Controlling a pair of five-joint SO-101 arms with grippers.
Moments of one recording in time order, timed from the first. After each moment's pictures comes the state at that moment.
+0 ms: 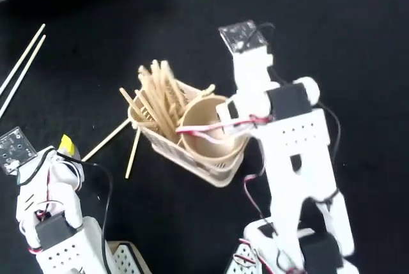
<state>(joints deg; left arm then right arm) -33.4 -104.1 88.1 58.5 7.9 -15.9 -23.3 4.7 99.3 4.4</state>
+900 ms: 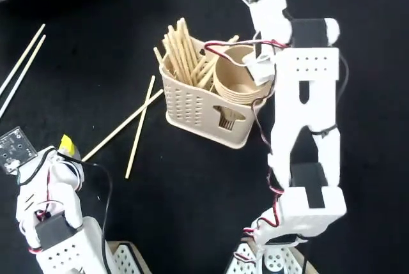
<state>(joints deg) -33.4 -104.1 88.1 58.5 7.5 -2.1 7.1 -28.9 99.3 27.0</state>
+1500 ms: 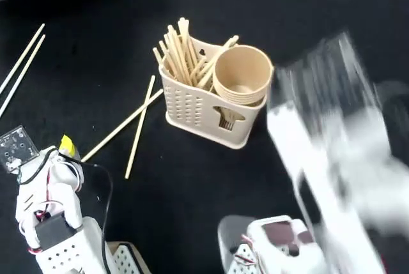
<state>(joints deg) -33.4 -104.1 88.1 58.5 5.2 -11.8 -43.6 -30.0 99.3 27.0</state>
